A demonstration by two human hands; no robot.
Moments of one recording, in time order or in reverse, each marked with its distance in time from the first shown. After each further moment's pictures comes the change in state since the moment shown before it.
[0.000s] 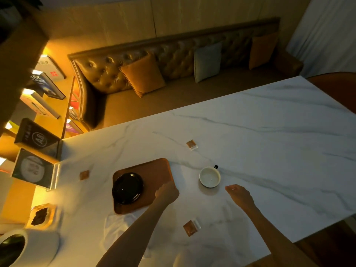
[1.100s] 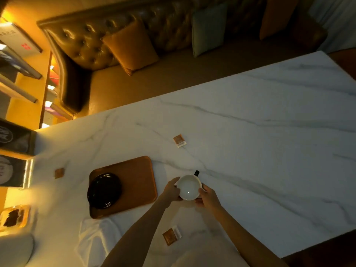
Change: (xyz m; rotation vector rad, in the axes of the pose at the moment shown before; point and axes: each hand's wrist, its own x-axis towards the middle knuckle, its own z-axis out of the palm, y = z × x) left_hand 0.075 0.092 0.031 -0.776 -0.140 -0.130; right_hand 0.073 -0.025 0.046 0.548 -0.316 0.053
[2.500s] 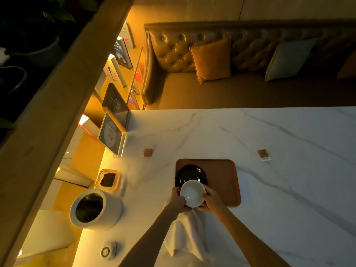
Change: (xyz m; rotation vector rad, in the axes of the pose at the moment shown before) left_hand -0.074 -0.205 -0.277 -0.622 0.173 -0.100; right_hand -0.059 -0.043 0.342 -0.069 -0.307 -0.065
